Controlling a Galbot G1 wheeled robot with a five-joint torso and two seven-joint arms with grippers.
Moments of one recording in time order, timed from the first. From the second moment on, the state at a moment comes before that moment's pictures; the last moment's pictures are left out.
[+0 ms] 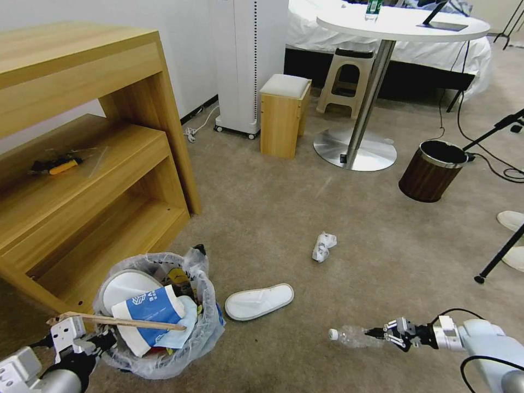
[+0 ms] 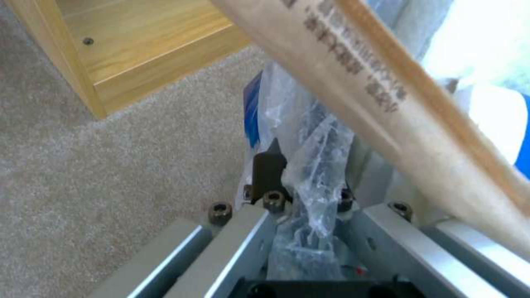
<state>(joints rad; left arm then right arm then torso) 2.00 -1.24 -0.94 -2.45 -1.07 0.51 -0.44 -0.66 0.93 0.18 0.33 0.38 0.81 -1.51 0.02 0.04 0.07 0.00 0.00</state>
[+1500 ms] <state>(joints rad) 1.97 -1.36 -0.90 -2.44 -0.92 0.50 -0.37 -0.85 0.89 -0.02 1.16 0.68 0.71 -0.65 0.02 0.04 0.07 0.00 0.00</state>
